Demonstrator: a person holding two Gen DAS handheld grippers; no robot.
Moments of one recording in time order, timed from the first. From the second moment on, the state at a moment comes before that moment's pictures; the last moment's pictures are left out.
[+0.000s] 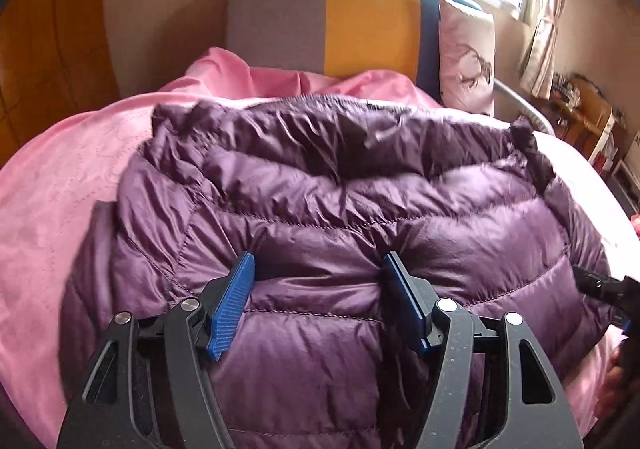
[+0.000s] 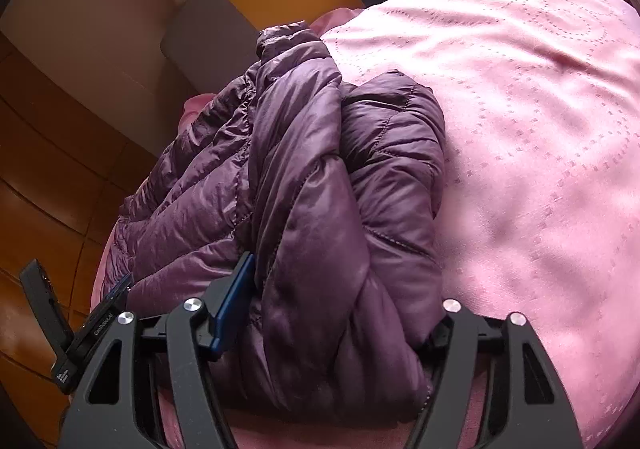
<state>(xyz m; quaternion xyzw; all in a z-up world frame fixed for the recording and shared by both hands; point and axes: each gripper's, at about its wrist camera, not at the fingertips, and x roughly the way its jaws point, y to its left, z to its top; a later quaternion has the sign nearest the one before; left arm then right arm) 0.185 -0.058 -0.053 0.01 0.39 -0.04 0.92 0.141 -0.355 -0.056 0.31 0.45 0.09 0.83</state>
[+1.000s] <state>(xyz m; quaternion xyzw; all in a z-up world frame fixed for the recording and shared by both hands) 0.153 -0.021 -0.032 -0.06 0.37 -0.11 0.92 0.152 -0.228 0.089 0.18 0.40 0.16 0.89</state>
